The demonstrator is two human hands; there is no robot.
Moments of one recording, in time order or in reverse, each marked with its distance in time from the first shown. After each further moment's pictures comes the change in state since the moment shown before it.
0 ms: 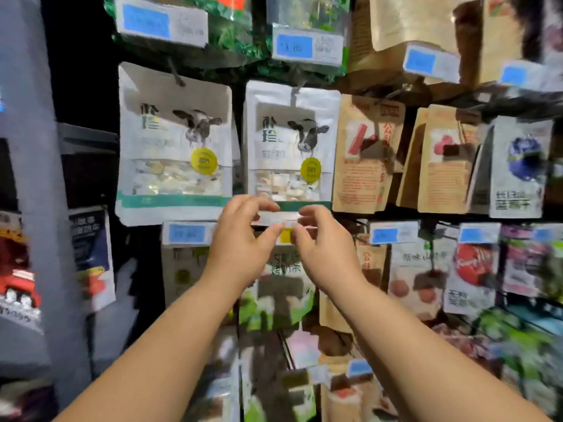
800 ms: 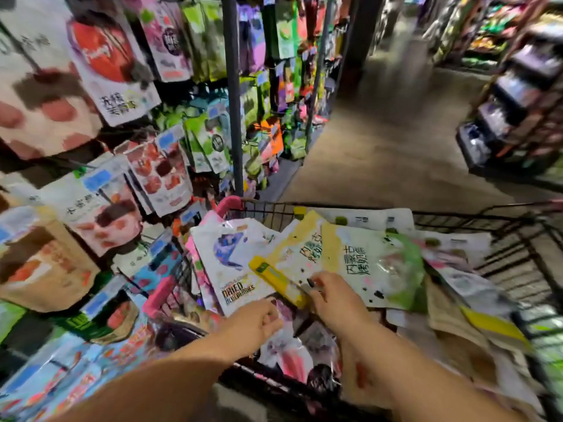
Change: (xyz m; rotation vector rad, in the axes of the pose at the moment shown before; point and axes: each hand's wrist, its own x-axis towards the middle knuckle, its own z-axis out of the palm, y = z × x) left_hand -0.457 0.179 0.297 -0.275 -1.772 0.202; right_hand -0.504 0.254 -0.260 -0.544 -0.014 1.235
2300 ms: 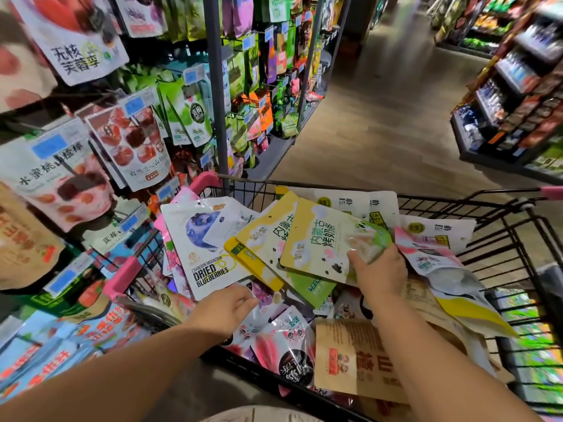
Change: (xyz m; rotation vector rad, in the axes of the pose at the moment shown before) left_hand 0.004 0.008 0.019 0.028 0.093 -0.061; right_hand 0.025 0.105 -0.041 0.131 0.490 0.562
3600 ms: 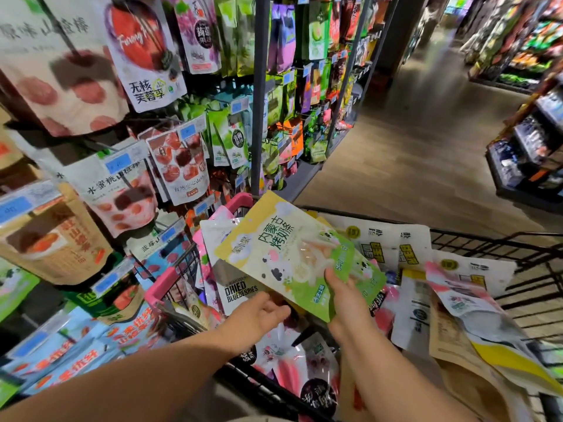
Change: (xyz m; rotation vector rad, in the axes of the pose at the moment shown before) left_hand -0.002 0.006 -0.010 -0.577 -0.023 -0.090; right_hand -0.091 -0.079 0.027 1.127 -0.673 0.286
